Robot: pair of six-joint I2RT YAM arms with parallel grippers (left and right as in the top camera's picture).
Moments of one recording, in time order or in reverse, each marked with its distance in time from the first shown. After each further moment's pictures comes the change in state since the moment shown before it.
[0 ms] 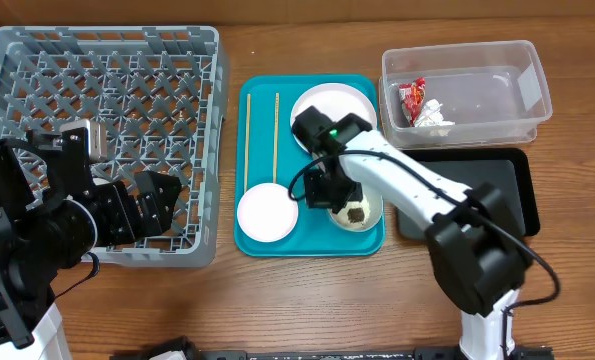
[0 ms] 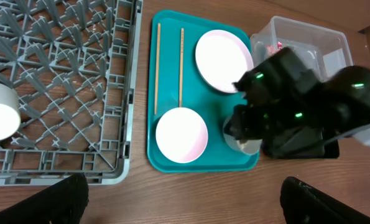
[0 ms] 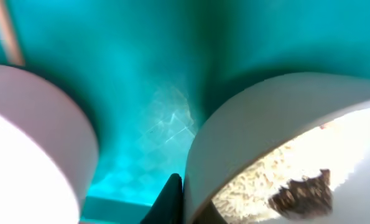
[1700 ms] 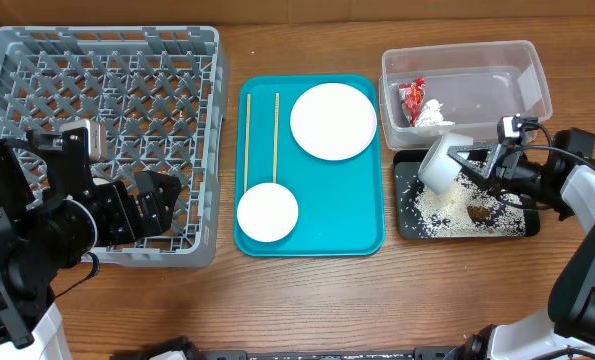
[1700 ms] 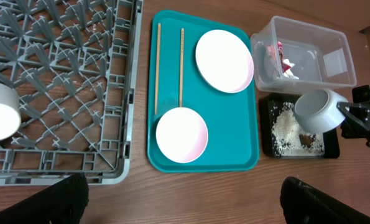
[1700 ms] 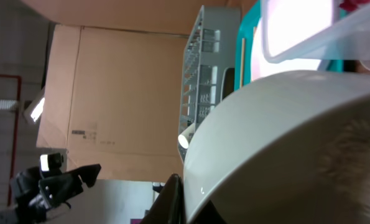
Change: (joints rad) left arm 0.000 0.000 0.000 0.000 -0.001 0.000; right arm -1.045 -0.280 -0.557 0.353 -1.340 -0.613
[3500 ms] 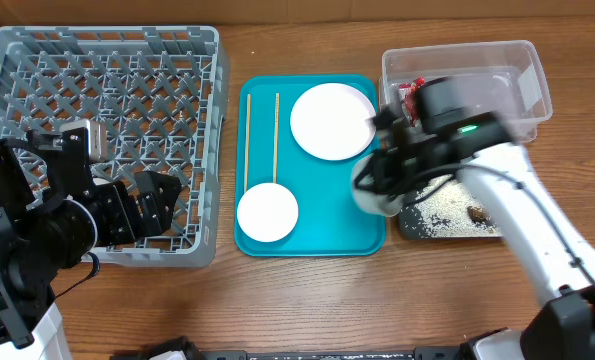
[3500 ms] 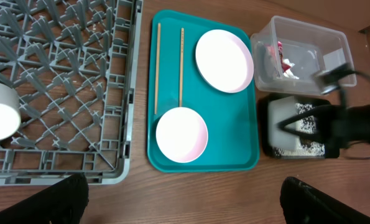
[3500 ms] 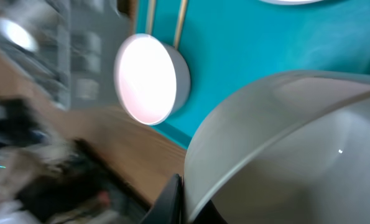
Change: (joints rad) left arm 0.000 0.000 0.000 -0.001 0.000 0.000; right arm 0.762 -0.150 0.312 -0.279 0.921 0.221
